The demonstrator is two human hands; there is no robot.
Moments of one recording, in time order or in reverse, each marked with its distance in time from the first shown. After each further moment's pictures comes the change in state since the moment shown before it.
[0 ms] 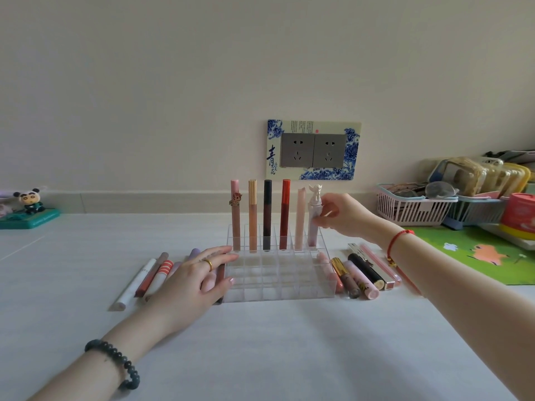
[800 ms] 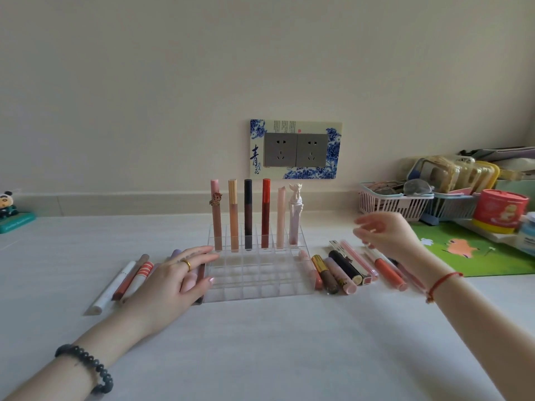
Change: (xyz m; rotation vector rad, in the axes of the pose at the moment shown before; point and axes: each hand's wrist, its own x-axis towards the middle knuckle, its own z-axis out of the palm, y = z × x) left_hand 0.001 -0.002 0.002 -0.001 0.018 0.044; right_hand -0.067 0.062 -0.035 0.083 0.267 0.250
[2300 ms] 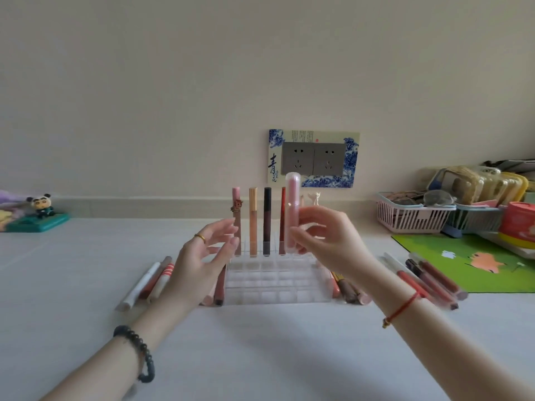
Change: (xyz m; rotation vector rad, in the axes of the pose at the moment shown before) left_hand 0.020 0.033 0.001 -0.536 0.292 -0.029; right_hand -0.051 -0.114 0.051 0.349 -0.223 -0.376
